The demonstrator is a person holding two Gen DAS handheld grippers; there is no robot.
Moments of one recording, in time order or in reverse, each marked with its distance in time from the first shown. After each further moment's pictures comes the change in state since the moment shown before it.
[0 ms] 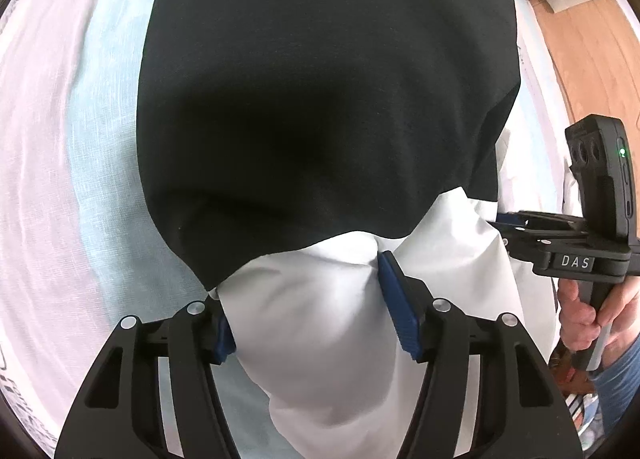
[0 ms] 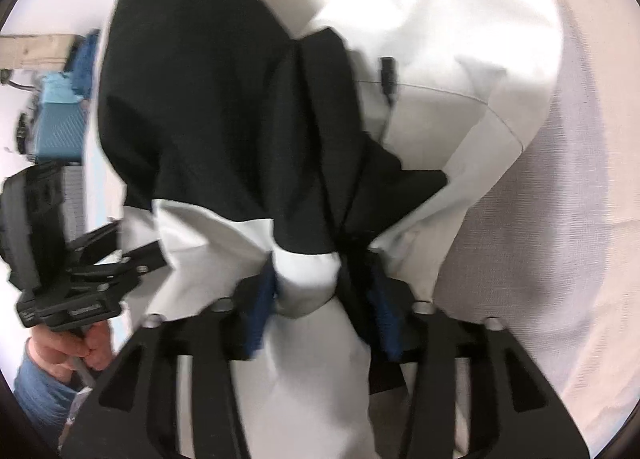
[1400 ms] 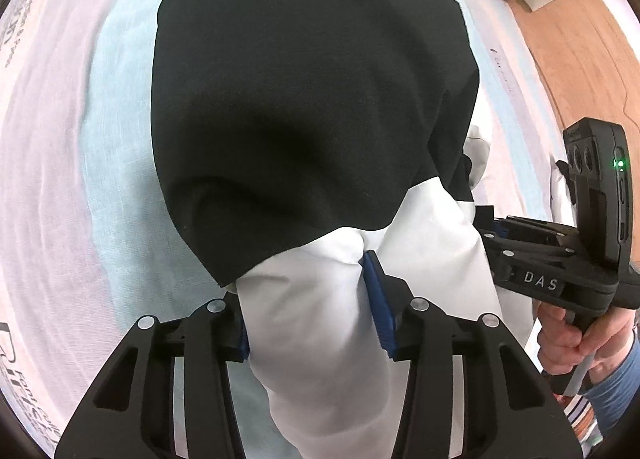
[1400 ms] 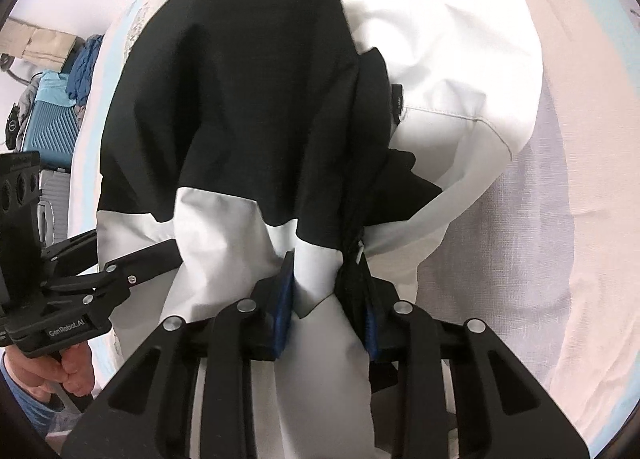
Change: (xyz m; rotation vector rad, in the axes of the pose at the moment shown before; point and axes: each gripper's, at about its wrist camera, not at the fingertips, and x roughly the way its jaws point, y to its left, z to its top) left arm -0.043 -0.017 -0.012 0.056 -0.082 0.001; right arm -0.040 0.039 -0.045 -0.035 -0.161 -0.066
